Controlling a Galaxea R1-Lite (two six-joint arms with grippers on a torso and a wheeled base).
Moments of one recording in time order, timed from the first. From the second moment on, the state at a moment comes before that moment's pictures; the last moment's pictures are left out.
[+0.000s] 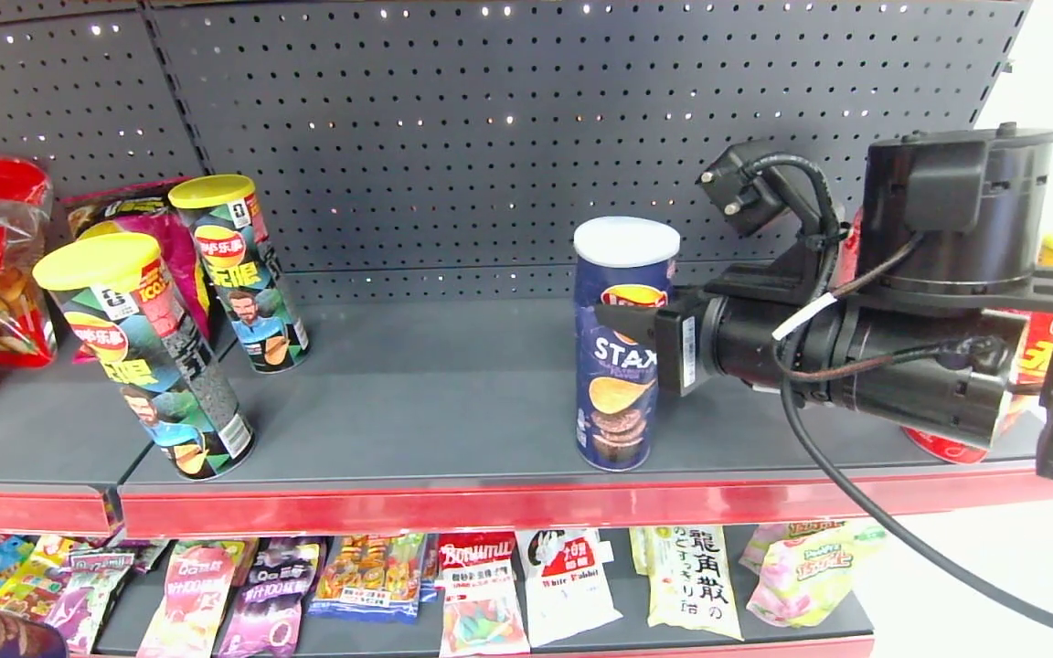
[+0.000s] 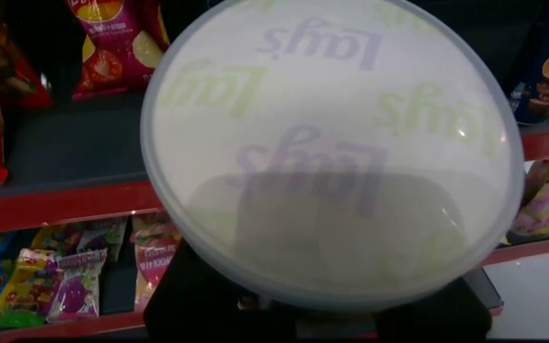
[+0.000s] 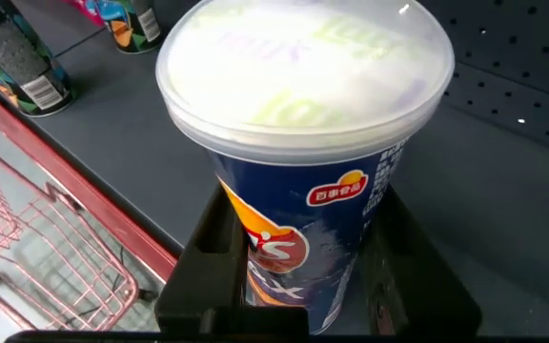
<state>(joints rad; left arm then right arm) -0.11 0.43 -0.70 0.38 -0.03 0.01 0.75 1.62 -1.04 -0.35 -0.09 -0.01</state>
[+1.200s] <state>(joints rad) -0.11 0.43 -0.70 0.38 -0.03 0.01 0.78 1.60 -0.96 -0.39 -0.10 -0.01</state>
